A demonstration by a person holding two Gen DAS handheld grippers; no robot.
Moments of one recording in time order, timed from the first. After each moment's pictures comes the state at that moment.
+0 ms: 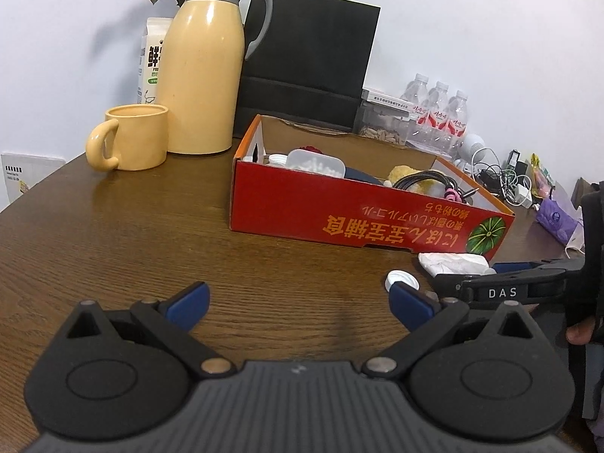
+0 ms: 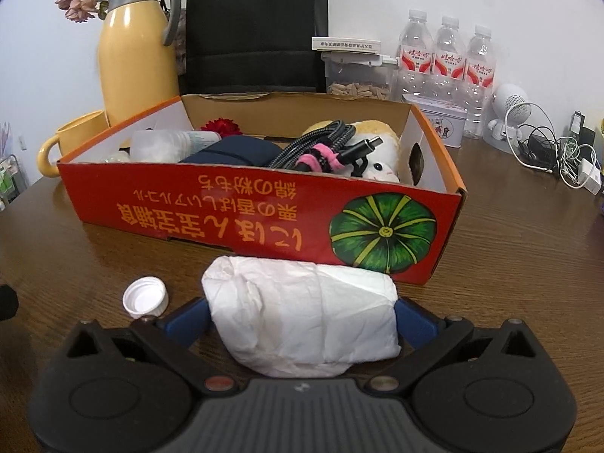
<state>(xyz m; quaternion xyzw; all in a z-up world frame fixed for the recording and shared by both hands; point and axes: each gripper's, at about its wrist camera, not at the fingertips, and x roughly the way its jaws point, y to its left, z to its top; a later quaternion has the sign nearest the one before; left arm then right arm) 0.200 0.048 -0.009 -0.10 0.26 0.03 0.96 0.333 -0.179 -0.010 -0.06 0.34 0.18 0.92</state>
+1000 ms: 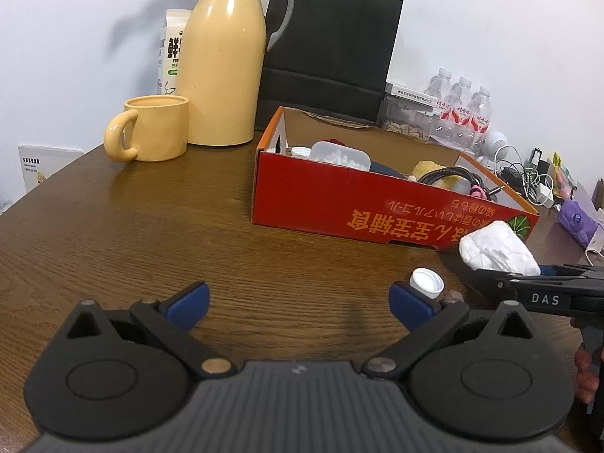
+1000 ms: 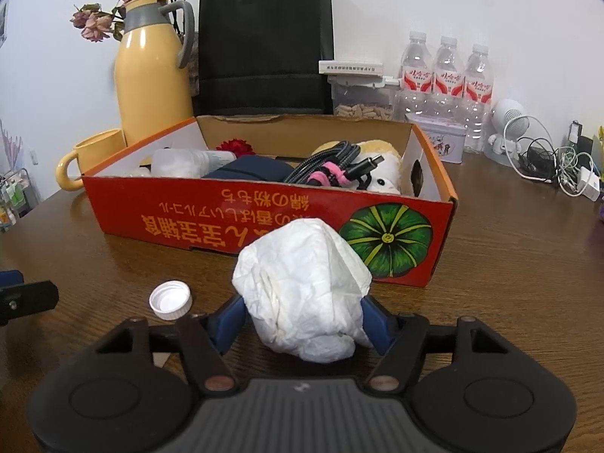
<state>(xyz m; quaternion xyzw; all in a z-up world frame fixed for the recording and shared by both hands) 0.206 0.052 -0.015 -0.10 0.27 0.06 0.96 0.310 -0.185 -0.001 -0.04 0.30 0.19 0.93</state>
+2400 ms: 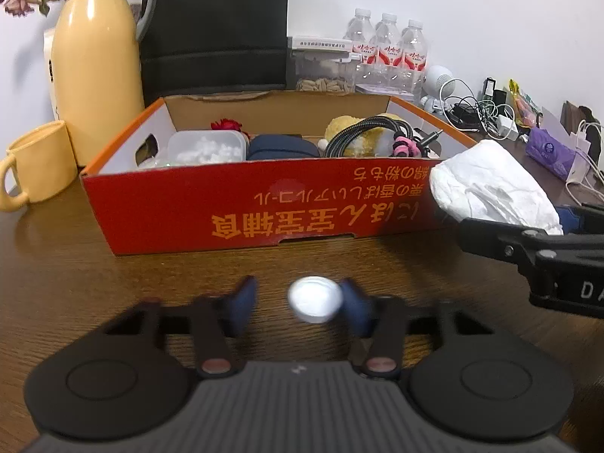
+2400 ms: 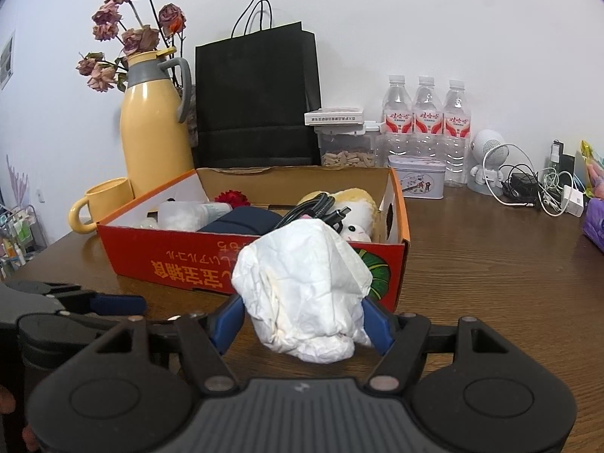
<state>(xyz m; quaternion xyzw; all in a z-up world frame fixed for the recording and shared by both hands) 0.281 -0.031 -0.025 0.00 0.32 -0.02 0.95 0.291 -0.217 0.023 -0.01 0.25 0.20 0.95</state>
